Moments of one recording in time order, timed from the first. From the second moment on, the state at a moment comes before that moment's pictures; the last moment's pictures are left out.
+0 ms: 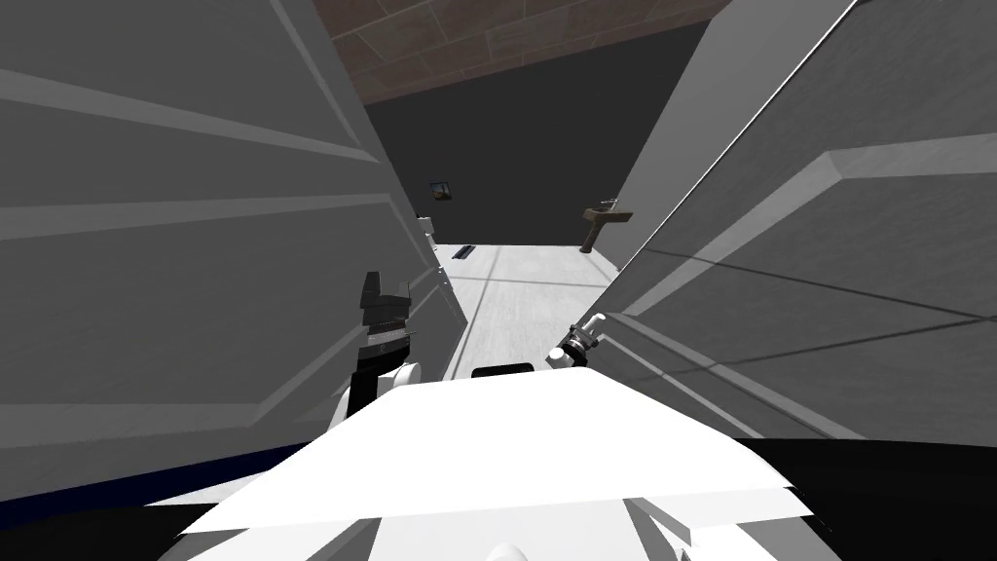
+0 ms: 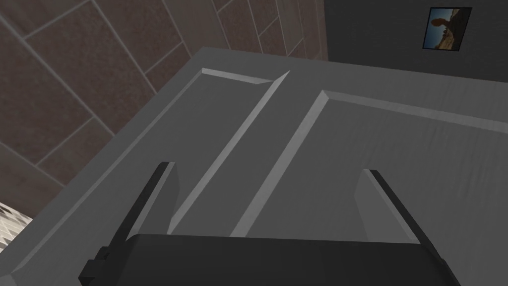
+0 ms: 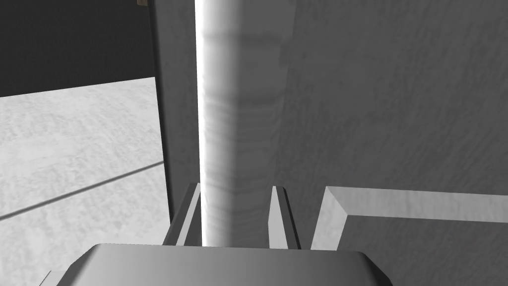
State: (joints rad) arm 0.04 -0.05 -0.16 -0.86 -1.02 -0.99 -0.92
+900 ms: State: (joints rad) arm 0.05 -0.07 -0.23 -0.86 -1.09 -1.02 -0.91
